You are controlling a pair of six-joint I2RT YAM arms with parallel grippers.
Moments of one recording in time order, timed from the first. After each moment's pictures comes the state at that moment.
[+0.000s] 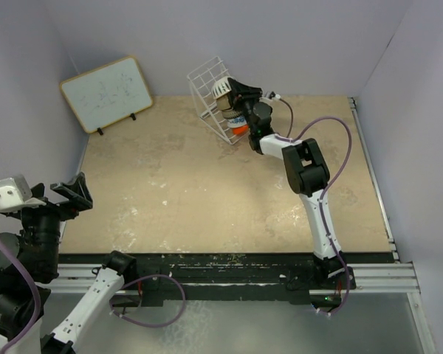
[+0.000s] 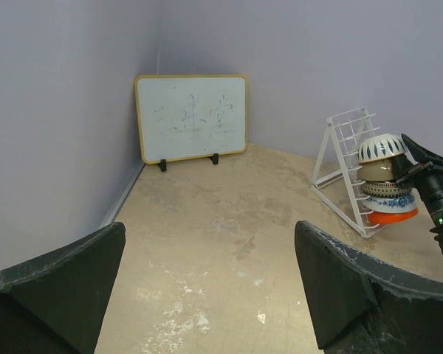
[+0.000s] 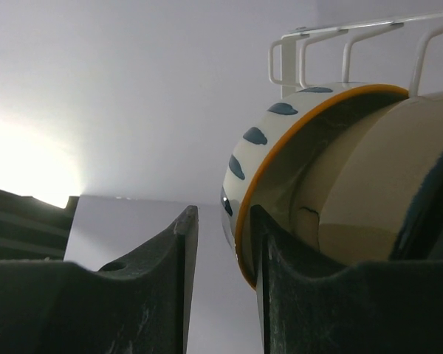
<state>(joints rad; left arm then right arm) -0.36 0.39 1.32 -0.86 -0.55 -0.15 0.40 2.46 1.74 0.98 0.10 1.75</state>
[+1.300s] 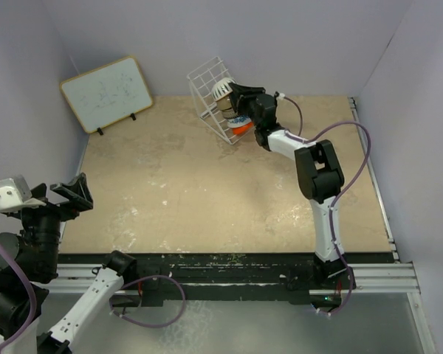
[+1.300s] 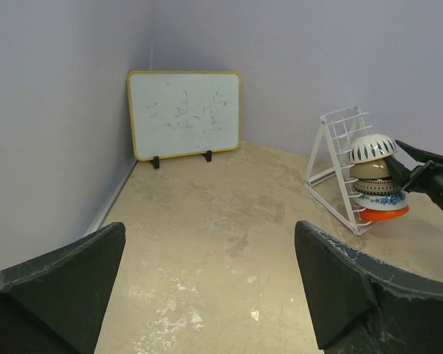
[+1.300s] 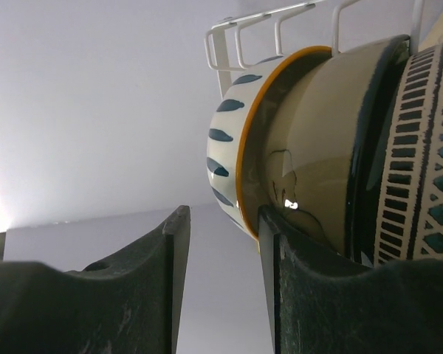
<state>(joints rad) -0.40 0.38 1.31 -0.86 -0.59 -0.18 0.39 2.25 1.62 0.60 0.06 1.71</state>
